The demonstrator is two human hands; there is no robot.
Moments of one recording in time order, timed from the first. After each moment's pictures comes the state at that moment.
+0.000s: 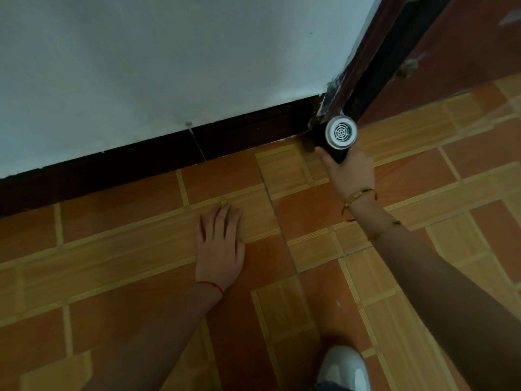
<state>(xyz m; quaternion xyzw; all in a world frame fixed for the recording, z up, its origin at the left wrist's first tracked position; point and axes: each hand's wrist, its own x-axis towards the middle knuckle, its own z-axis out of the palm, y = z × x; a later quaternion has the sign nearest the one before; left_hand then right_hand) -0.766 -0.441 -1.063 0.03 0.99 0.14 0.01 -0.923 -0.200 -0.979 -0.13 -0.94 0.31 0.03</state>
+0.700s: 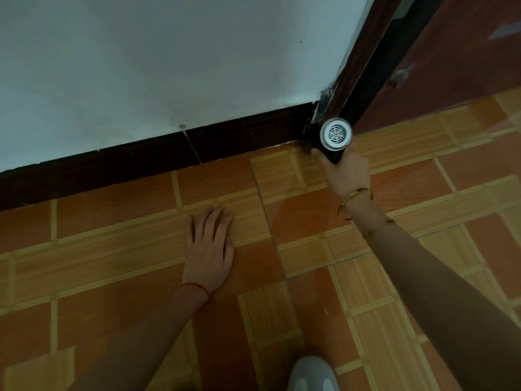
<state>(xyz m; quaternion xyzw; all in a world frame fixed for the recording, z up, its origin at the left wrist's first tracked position) -0.766 -0.441 -1.063 0.03 0.99 0.17 -0.01 -0.932 -0.191 -0.968 -0.11 -0.94 0.32 0.02</state>
